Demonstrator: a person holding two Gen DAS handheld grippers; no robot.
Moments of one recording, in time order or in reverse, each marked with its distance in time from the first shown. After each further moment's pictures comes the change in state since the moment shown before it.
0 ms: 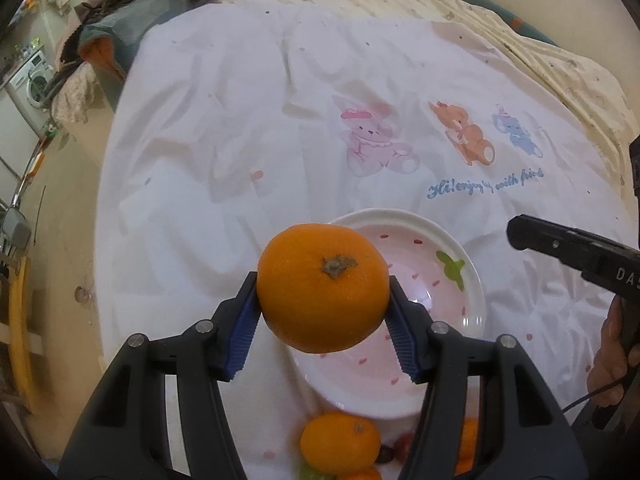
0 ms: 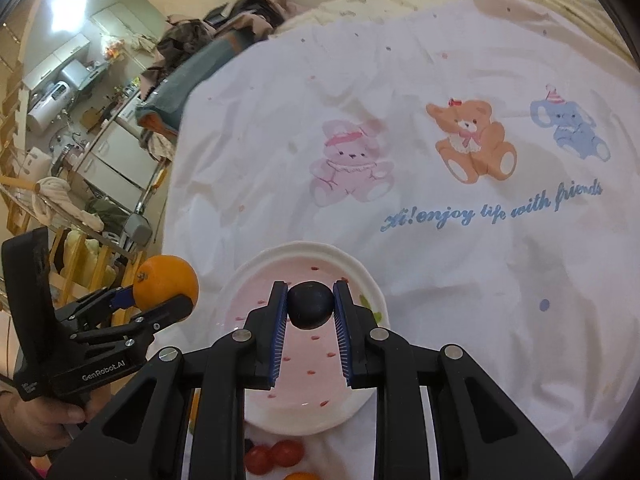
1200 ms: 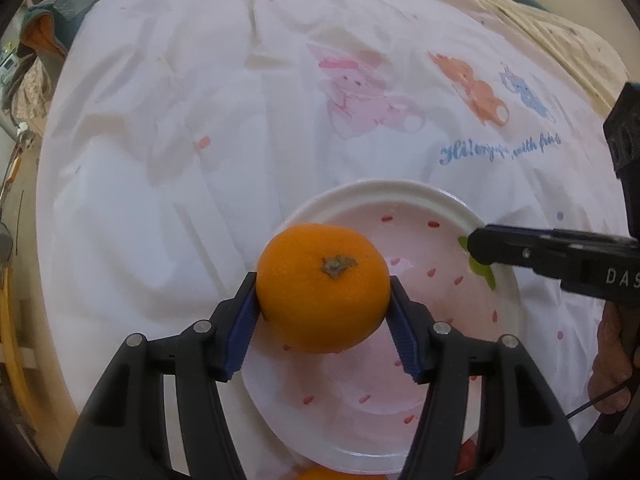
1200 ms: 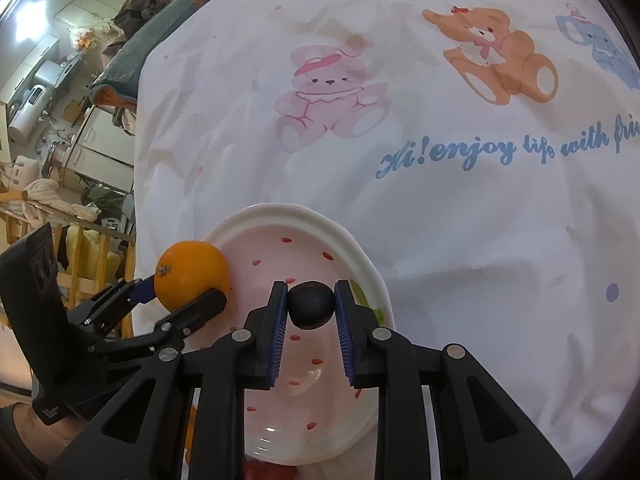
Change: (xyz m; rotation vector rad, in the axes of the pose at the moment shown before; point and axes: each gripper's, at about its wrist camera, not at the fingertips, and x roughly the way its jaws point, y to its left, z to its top) left arm 0.079 -0.011 -0.003 0.063 0.110 -0.042; right arm 0.074 -0.030 -0.003 0.105 0.184 0.031
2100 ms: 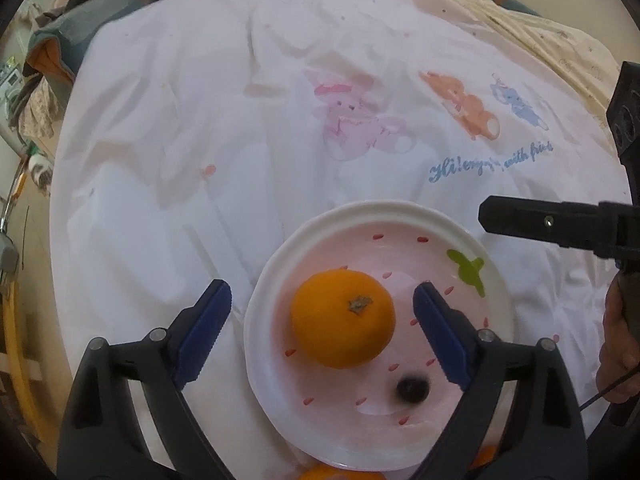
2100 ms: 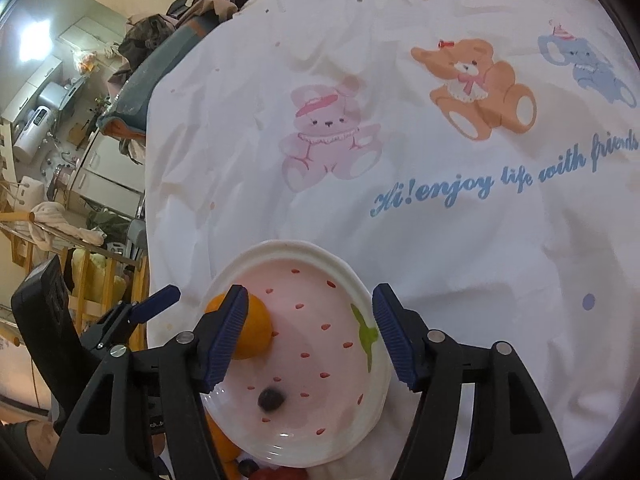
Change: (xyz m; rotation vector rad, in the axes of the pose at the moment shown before) left arm -0.027 -0.006 -0.001 0.022 -0.106 0.018; right arm -0.031 0.004 0.008 0.023 -0.103 0.013
